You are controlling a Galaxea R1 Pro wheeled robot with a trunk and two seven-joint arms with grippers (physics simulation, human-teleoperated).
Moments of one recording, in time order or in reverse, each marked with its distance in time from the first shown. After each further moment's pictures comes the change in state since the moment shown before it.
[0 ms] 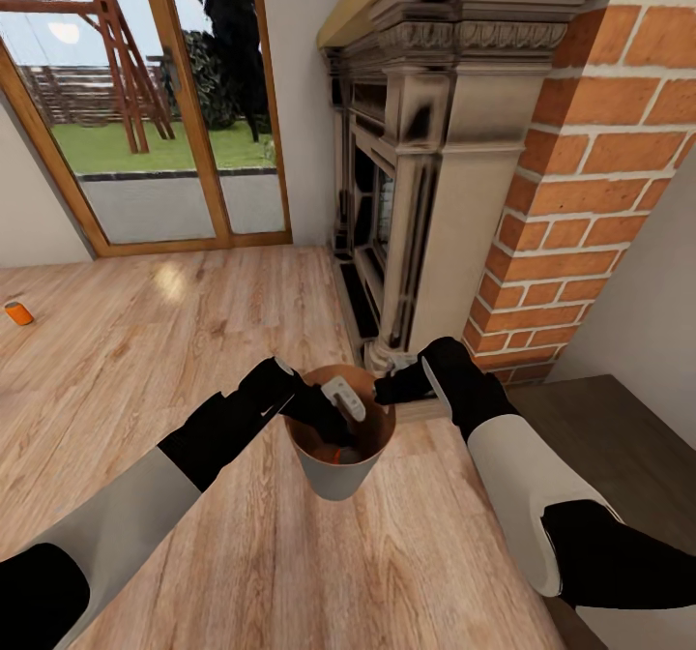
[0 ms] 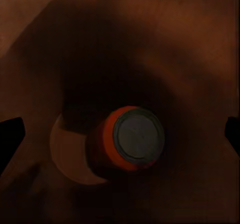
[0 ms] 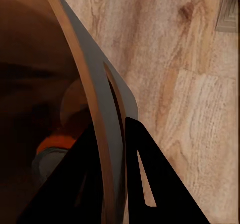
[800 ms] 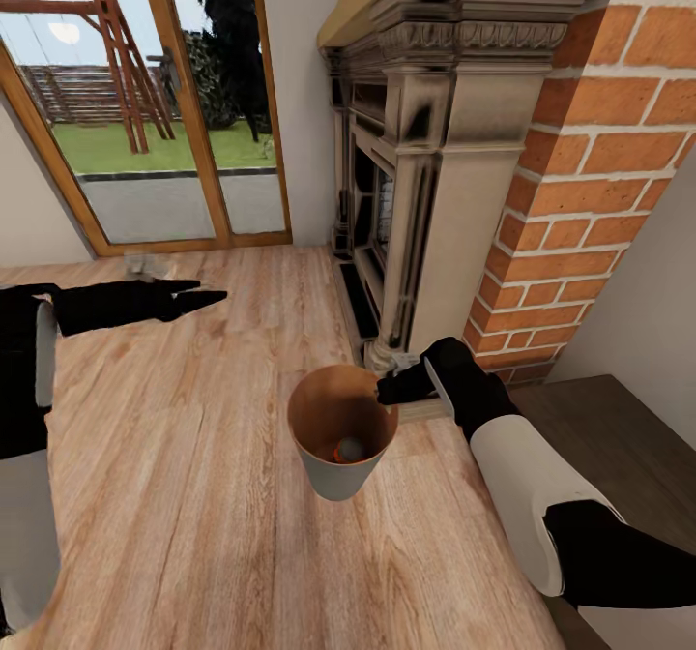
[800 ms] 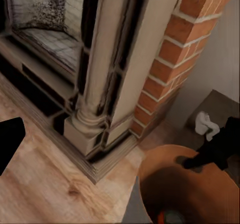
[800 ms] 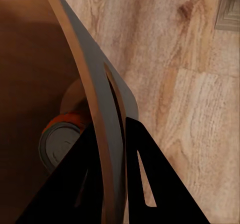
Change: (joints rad) left arm 0.029 0.229 0.914 -0.460 0.015 0.090 -0.394; right arm 0.001 -0.009 -0.005 0.001 -0.009 0.002 0.001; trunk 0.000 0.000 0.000
